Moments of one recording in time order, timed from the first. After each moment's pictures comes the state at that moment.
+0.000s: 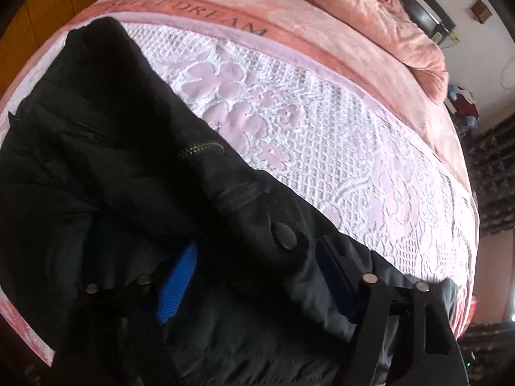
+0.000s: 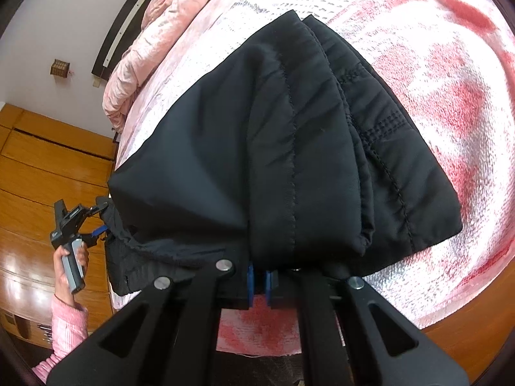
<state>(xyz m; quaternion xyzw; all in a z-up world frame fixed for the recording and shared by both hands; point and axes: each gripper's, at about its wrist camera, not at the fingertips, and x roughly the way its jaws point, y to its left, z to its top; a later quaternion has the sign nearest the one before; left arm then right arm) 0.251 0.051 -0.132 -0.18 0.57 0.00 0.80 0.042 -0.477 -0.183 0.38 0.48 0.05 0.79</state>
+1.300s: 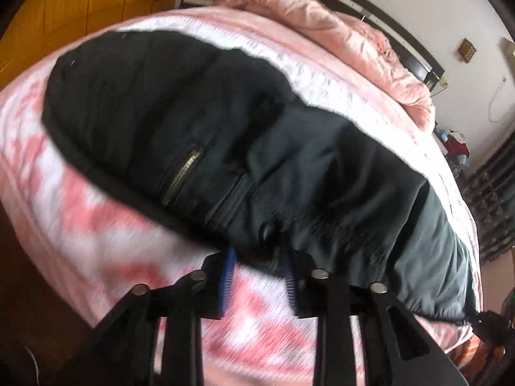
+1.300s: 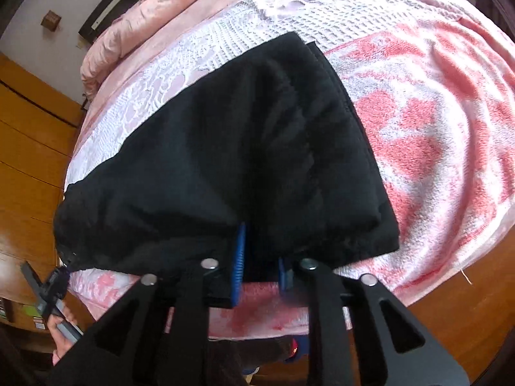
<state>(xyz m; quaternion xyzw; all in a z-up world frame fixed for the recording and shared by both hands) 0.040 0.085 -0.182 -0.22 0.44 0.04 0.87 0.059 -0.469 -0.158 0.26 0.52 0.00 0.81</state>
